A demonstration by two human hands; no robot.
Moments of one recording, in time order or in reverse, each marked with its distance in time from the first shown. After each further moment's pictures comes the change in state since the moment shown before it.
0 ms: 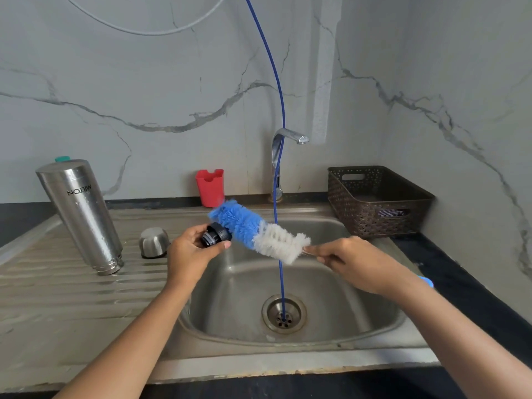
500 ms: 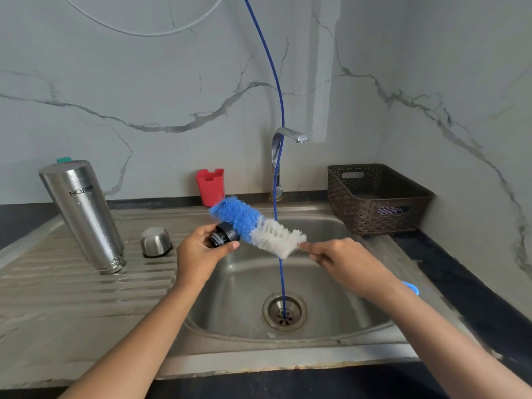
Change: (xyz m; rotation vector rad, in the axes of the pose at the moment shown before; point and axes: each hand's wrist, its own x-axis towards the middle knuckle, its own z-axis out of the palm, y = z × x) left_hand -0.009 0.008 0.009 -0.001 -0.039 0.020; right_hand -0.003 -0.013 0.013 -0.019 0.091 0.059
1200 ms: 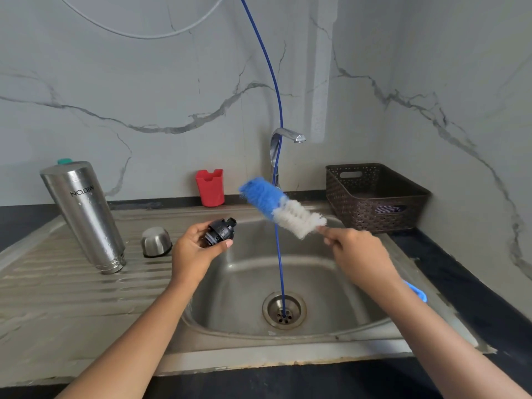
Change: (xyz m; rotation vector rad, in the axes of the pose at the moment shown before) left_hand 0.002 -0.002 -0.008 -0.098 -0.002 0.003; right_hand -0.004 0.000 -0.005 -0.049 0.193 0.240
